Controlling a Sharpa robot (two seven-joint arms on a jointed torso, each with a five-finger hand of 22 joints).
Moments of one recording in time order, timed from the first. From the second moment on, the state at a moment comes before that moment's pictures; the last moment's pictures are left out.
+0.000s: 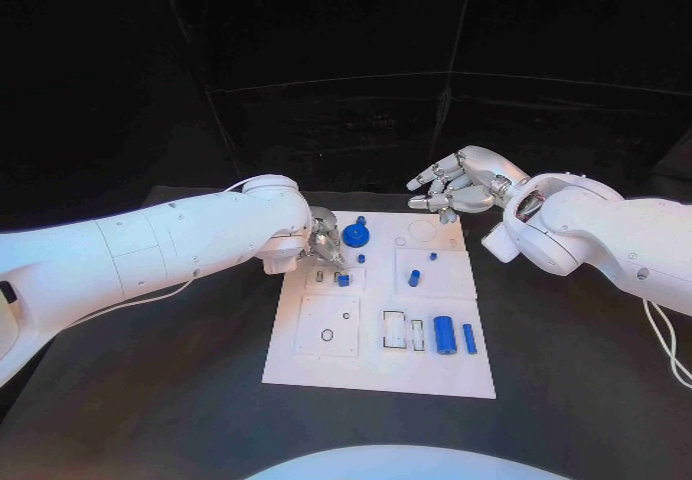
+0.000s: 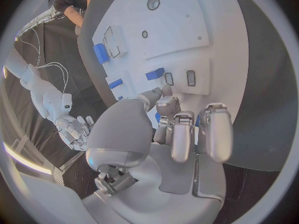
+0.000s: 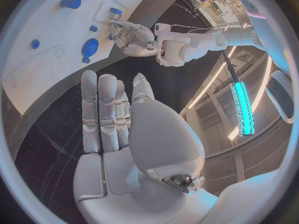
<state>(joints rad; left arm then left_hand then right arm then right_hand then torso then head) 1.33 -0.55 -0.11 1.27 -0.99 0.21 -0.56 1.20 -0.06 0.45 0.10 0.12 0.93 0.05 0.50 0.62 1.28 -0.02 1.05 1.01 1.47 -0.09 1.57 1.31 0.05 1.47 0.02 1.41 1.30 1.31 -0.82 -0.04 1.50 -0.83 -0.28 0.06 1.54 0.03 -0.26 0.24 0.30 0.89 0.16 0.14 0.07 1.10 0.07 0.70 0.70 1.42 -0.01 0.60 0.92 0.16 1.07 0.10 0.84 0.60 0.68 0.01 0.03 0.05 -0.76</state>
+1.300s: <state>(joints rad) 1.29 -0.85 -0.15 1.53 -0.89 -0.12 -0.20 1.32 -0.11 0.17 0.08 0.07 0.91 0.09 0.47 0.56 1.13 0.01 0.86 0.79 1.47 -0.06 1.54 1.31 0.08 1.40 0.05 1.25 1.09 1.31 -0.82 -0.04 1.49 -0.93 -0.26 0.02 1.58 0.07 -0.24 0.22 0.34 0.89 0.16 0.14 0.07 1.11 0.06 0.70 0.70 1.46 -0.01 0.71 0.98 0.16 1.13 0.09 0.92 0.71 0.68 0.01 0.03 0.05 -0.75</state>
